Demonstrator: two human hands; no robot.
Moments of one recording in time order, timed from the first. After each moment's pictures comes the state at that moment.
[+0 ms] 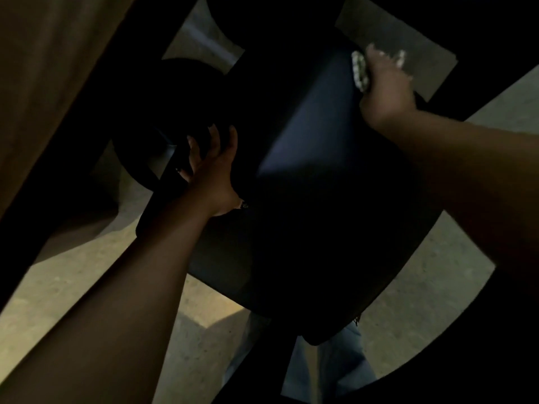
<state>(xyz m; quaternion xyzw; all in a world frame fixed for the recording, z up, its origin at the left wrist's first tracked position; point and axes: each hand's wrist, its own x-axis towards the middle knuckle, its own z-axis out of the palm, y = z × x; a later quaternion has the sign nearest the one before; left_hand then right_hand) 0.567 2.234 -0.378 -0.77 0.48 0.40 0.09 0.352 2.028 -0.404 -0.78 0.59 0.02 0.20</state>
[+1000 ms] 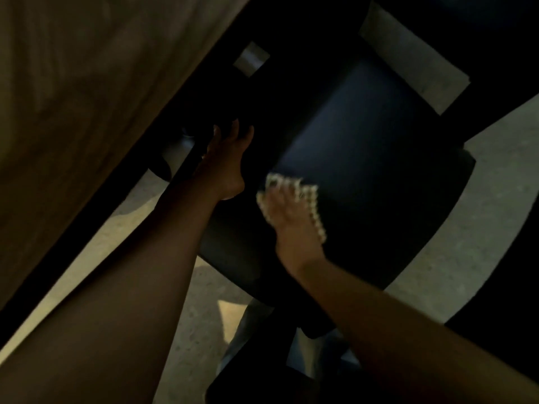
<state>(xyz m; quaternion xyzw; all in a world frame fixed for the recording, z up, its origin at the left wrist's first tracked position) 0.591 2.242 -0.378 -0.76 0.53 0.35 0.08 0.401 2.284 -0.416 -0.90 0.36 0.11 0.21</state>
